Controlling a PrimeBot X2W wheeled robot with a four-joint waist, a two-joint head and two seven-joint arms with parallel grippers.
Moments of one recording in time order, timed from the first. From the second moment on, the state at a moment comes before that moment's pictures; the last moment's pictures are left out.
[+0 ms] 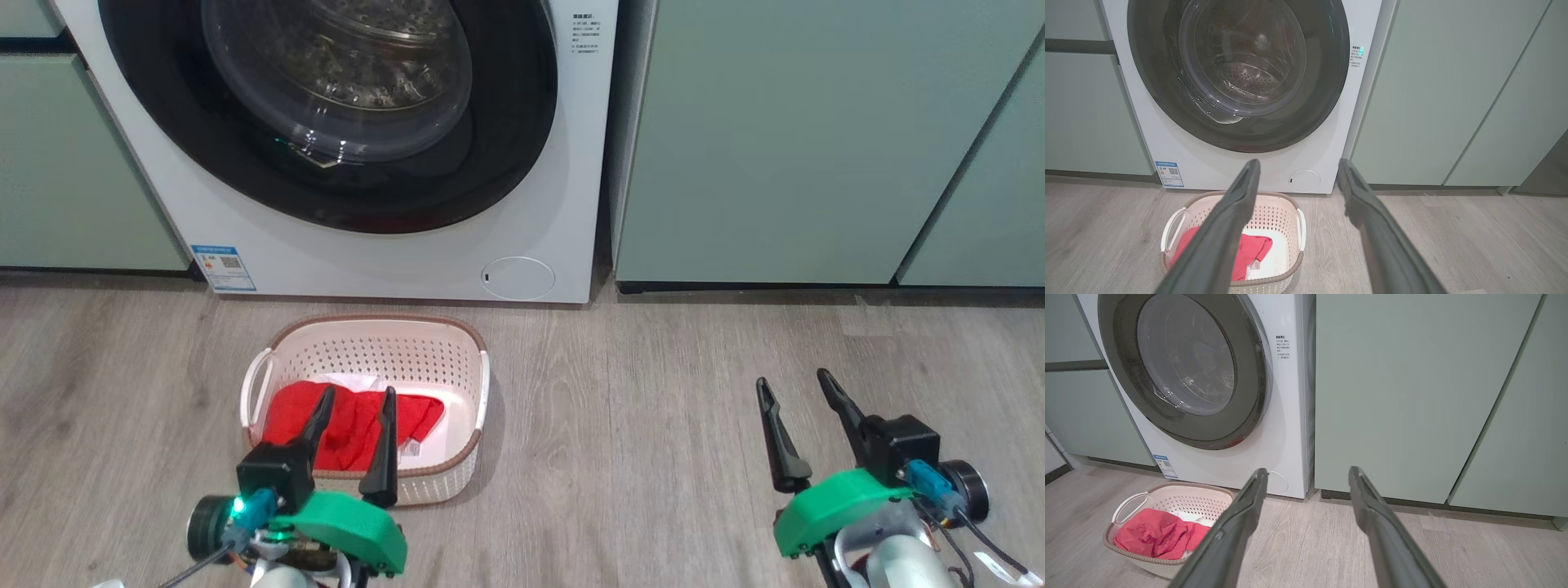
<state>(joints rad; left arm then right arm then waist) -0.02 0.04 -0.22 0.24 -0.25 0.07 -0.25 -0.05 -0.04 0.00 0.37 0.07 0.13 -0.25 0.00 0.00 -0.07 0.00</state>
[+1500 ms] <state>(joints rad) -0.02 0.04 -0.24 0.23 -0.20 0.09 -0.25 -0.14 -0.04 0.01 0.34 0.34 0.13 -0.25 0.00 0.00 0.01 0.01</state>
